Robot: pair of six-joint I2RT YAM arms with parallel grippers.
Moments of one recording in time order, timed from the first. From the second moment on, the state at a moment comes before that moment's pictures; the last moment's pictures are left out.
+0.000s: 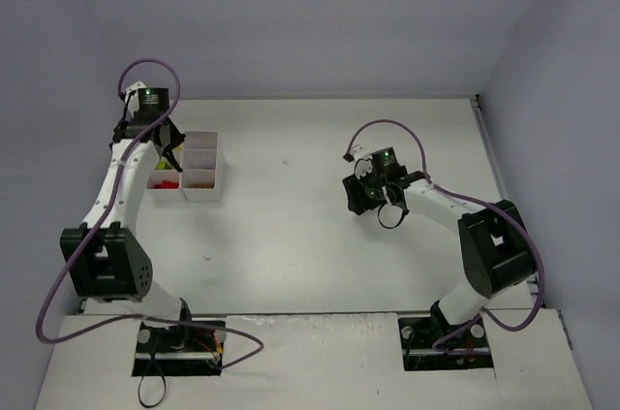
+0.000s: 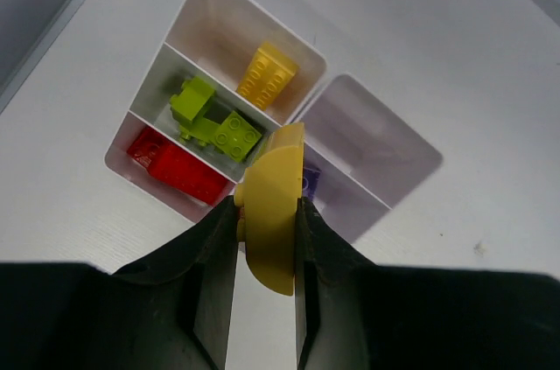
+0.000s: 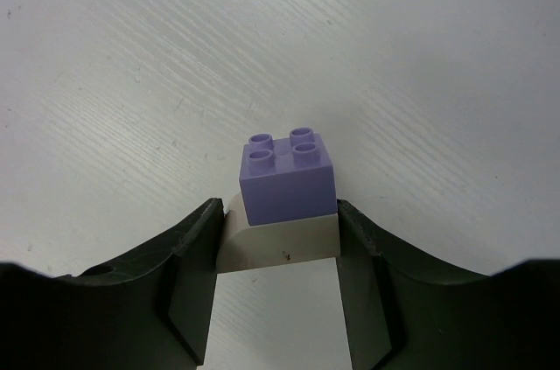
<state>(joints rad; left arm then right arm) -0.01 1.50 1.43 -0.70 -0.32 -0.56 0.41 1.60 0.87 -0.20 -0.23 -0.12</state>
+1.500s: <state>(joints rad) 0.14 1.84 1.68 -0.71 -0.24 -0.68 0.46 1.58 0.86 -0.20 -0.22 -0.11</state>
